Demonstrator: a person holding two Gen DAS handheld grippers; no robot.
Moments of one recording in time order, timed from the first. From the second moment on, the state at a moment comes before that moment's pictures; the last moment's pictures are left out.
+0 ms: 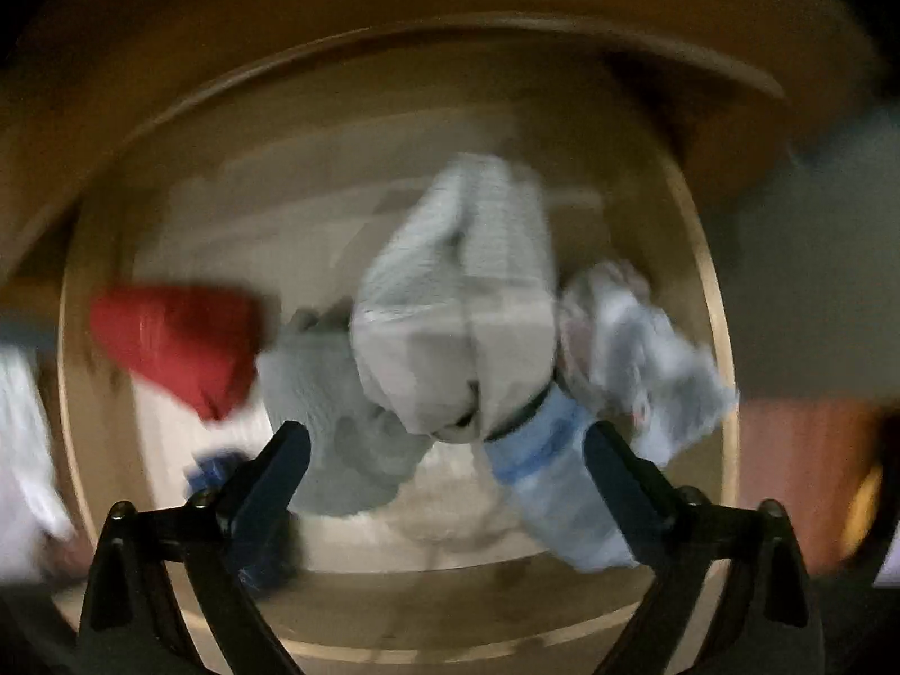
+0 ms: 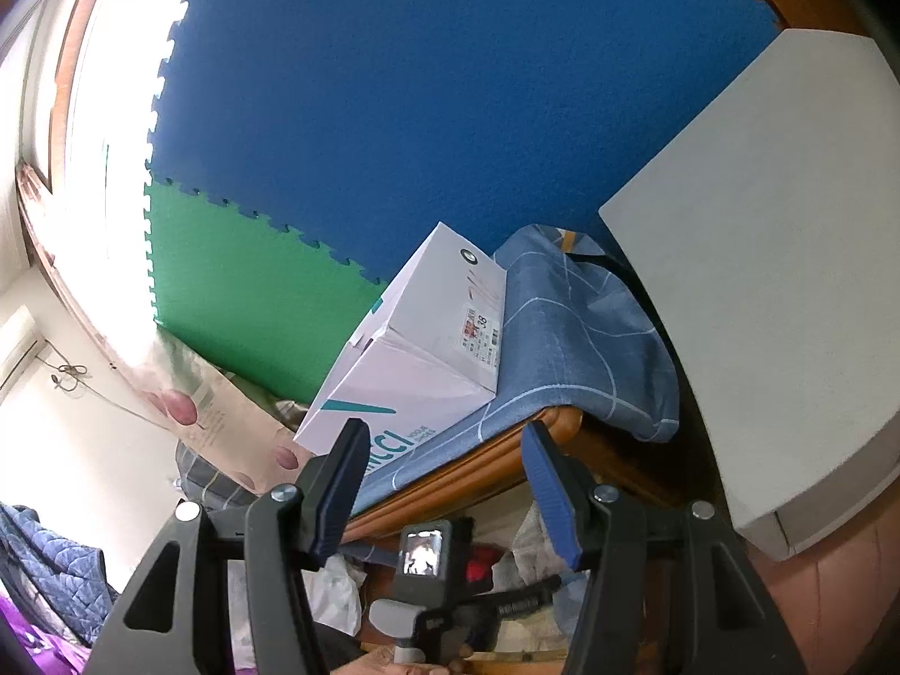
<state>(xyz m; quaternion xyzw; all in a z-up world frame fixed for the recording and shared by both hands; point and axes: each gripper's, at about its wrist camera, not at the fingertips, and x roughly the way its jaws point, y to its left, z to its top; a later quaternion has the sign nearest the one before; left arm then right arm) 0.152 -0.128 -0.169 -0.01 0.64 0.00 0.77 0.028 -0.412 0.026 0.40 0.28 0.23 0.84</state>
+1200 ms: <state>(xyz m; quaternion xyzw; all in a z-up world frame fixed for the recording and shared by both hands) 0.158 -0.098 -0.211 -0.37 0.63 0.11 0.68 0.029 -0.434 0.013 0.45 0.29 0.27 0.80</state>
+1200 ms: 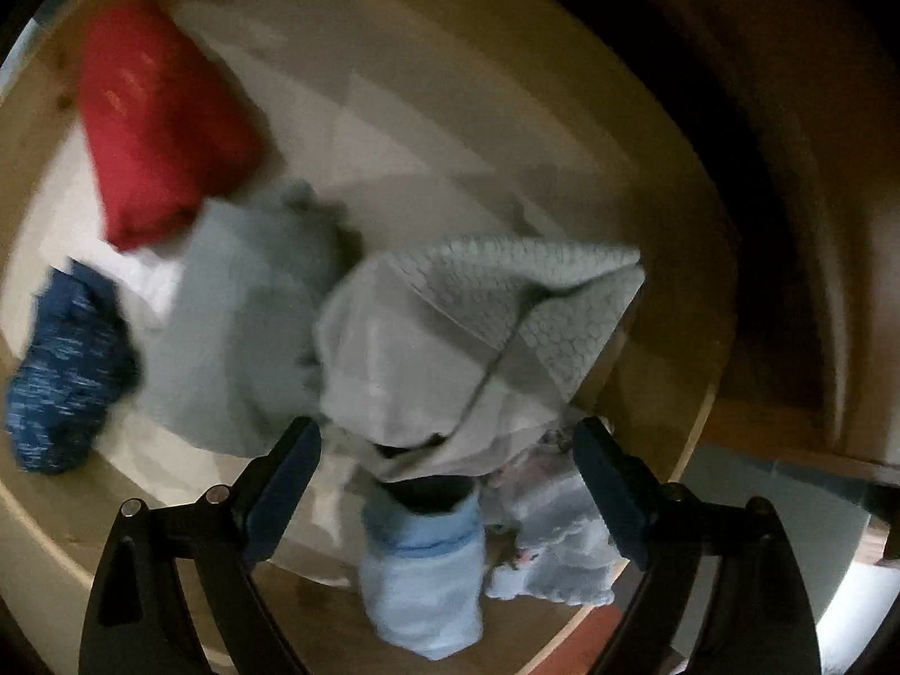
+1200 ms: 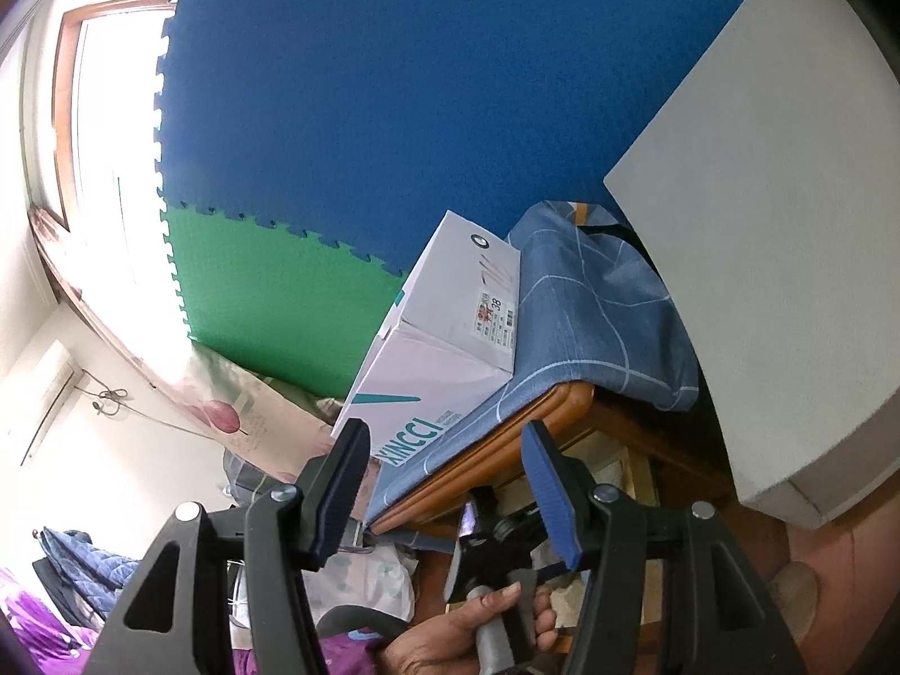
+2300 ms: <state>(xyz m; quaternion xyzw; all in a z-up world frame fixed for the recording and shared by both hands) 0.080 -0.044 -0.155 -0.45 0.56 0.00 0.70 0.038 -0.414 0.012 0.42 0.32 0.25 0.81</state>
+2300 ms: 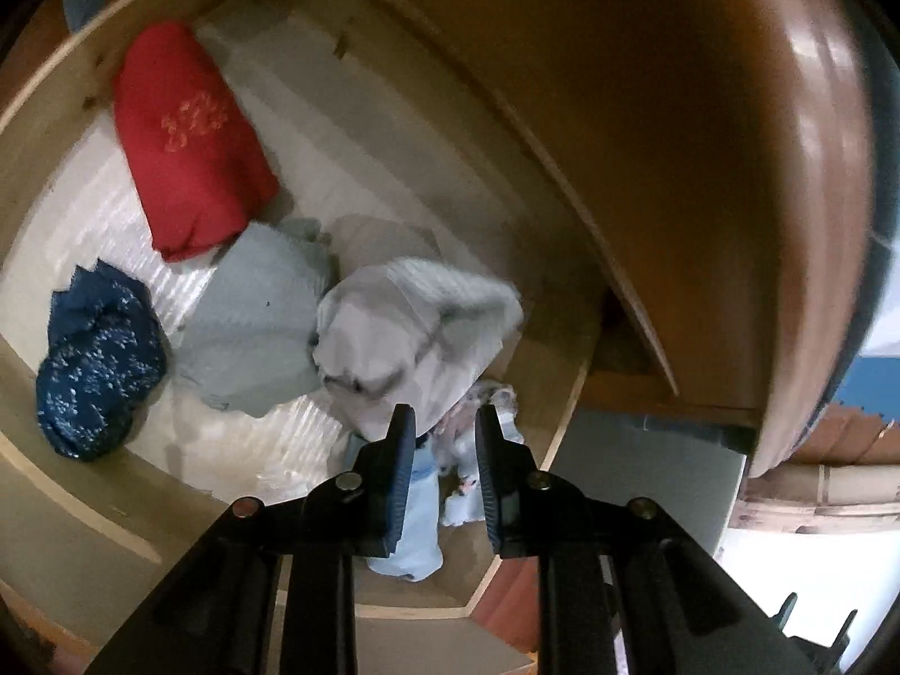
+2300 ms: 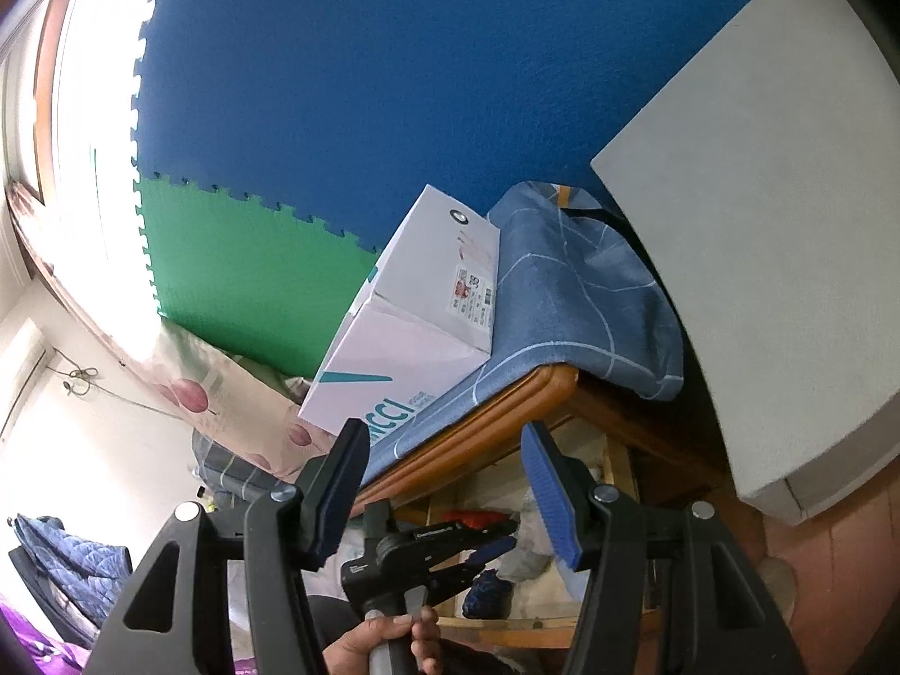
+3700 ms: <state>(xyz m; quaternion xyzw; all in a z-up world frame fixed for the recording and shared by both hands) 0.092 -0.019 -0.164 -0.40 0.58 0.01 0.71 0.042 -0.407 0.010 0.41 0.34 0.25 0.81</state>
